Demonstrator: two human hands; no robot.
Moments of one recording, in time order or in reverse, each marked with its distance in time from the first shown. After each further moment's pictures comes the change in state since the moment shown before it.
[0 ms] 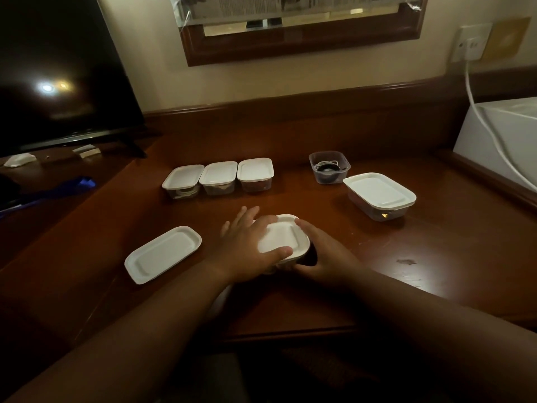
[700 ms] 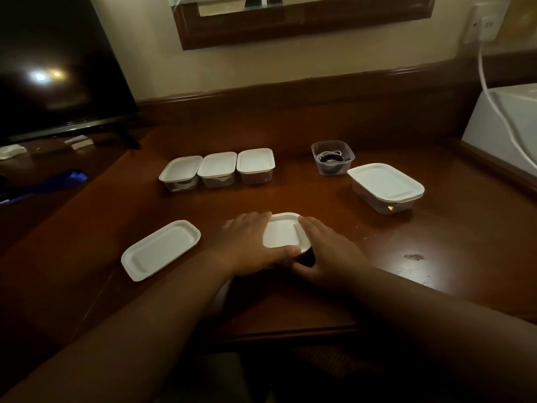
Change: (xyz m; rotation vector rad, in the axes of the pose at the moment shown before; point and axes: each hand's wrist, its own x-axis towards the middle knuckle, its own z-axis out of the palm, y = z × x) left_hand 0.013 0.003 -0.002 0.148 -0.111 -0.056; right_hand 0.002 -0.003 0.006 -0.401 0.012 -0.020
